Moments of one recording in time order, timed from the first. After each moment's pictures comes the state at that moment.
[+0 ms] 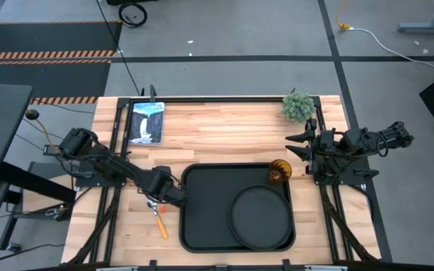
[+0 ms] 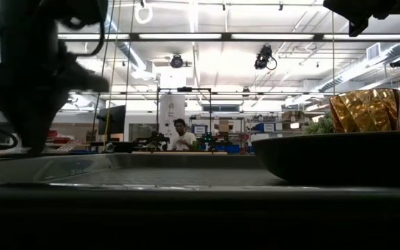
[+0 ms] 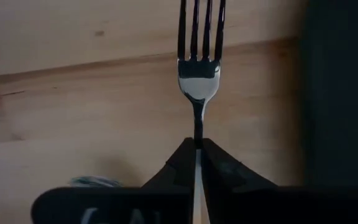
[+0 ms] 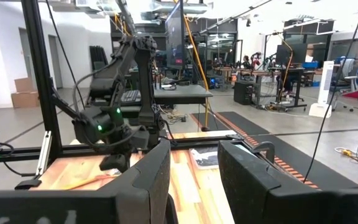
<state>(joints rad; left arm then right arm) -0.42 1.63 0.96 -0.89 -0.17 -1.86 0.31 0.25 0.38 -0.01 0.44 -0.05</state>
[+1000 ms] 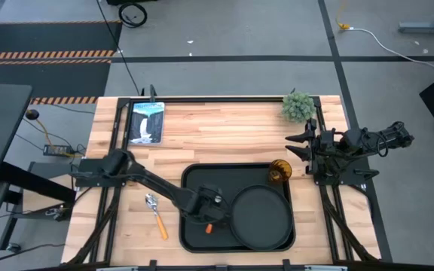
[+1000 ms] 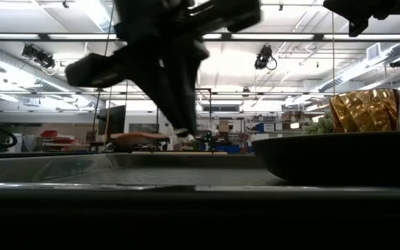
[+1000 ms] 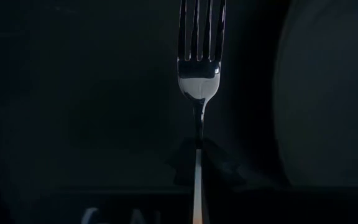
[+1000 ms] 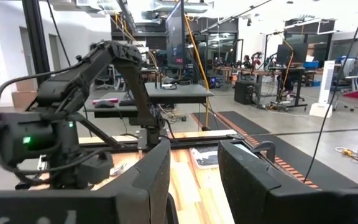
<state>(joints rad) -0.44 2.10 1.63 -0.78 -0.27 -1.66 0.31 0.25 0.38 -0.01 0.44 -0.06</state>
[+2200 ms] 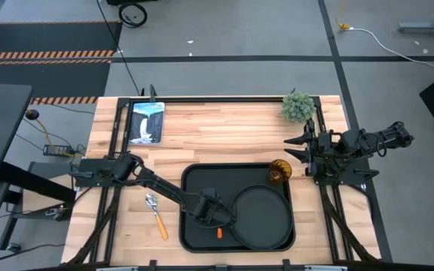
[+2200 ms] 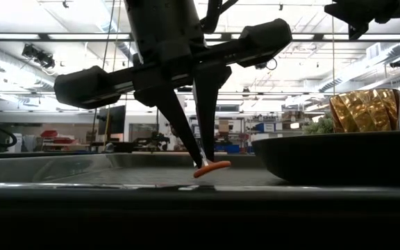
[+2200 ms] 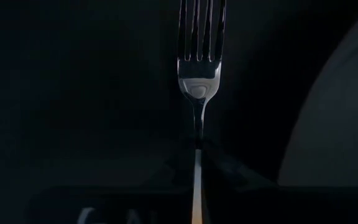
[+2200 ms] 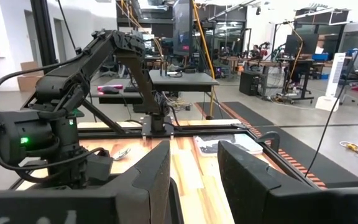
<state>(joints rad) -0.43 2.20 1.70 -0.76 -0.22 -2.03 0.31 0.25 0.38 -0.07 0.42 -0.05</state>
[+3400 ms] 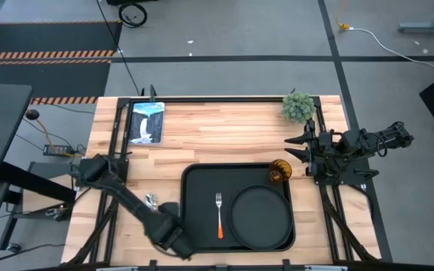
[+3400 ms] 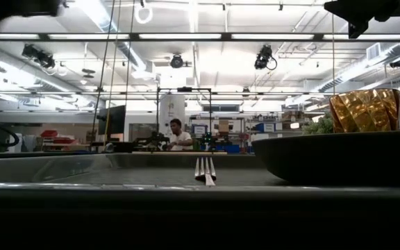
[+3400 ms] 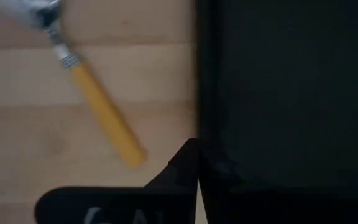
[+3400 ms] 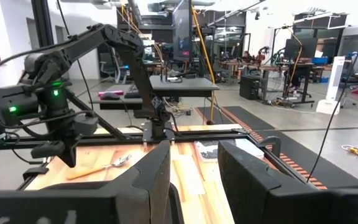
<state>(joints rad) -0.71 1.98 1.58 -1.16 -0.12 -2.25 0.31 0.25 0.38 -0.05 0.41 -0.05</state>
